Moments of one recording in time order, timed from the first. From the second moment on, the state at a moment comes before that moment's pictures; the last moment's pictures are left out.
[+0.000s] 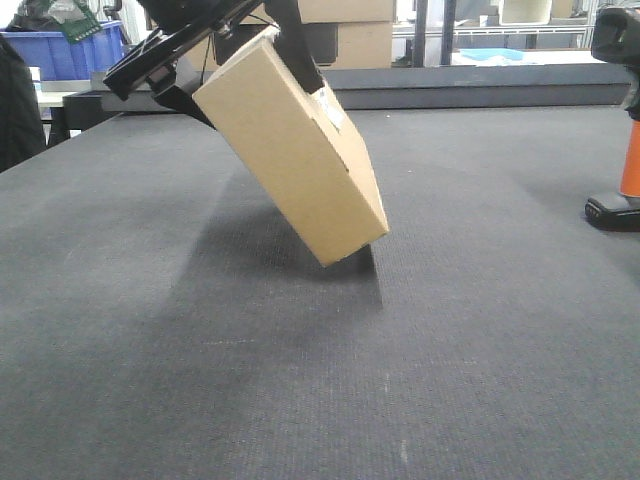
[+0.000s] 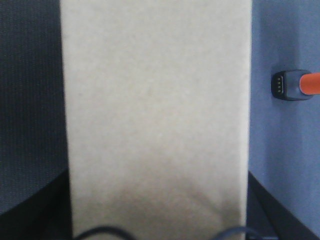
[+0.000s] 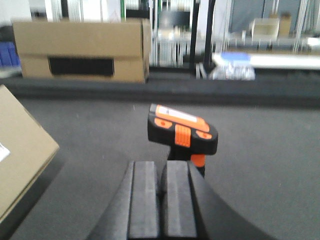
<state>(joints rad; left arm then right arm) -0.40 1.79 -1.52 -0.42 0.84 -0.29 0.10 0.43 -0.28 0.06 -0.03 -0.01</state>
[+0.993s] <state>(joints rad) -0.40 1.79 -1.52 -0.41 0.84 -0.29 0.10 1.36 -0.34 0.24 -0.79 -0.01</state>
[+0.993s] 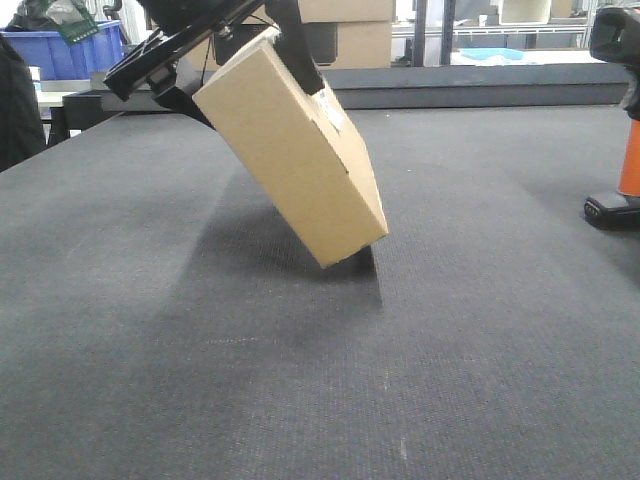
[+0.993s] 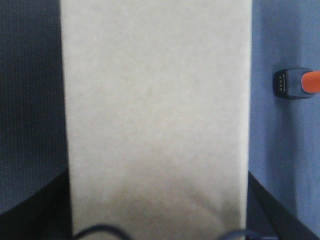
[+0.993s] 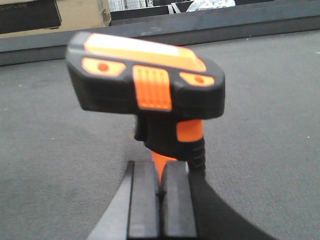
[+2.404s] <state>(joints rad) -0.40 1.79 -1.52 -0.40 0.84 -0.29 -0.10 1.44 -0.40 -0.16 -0.83 0.15</state>
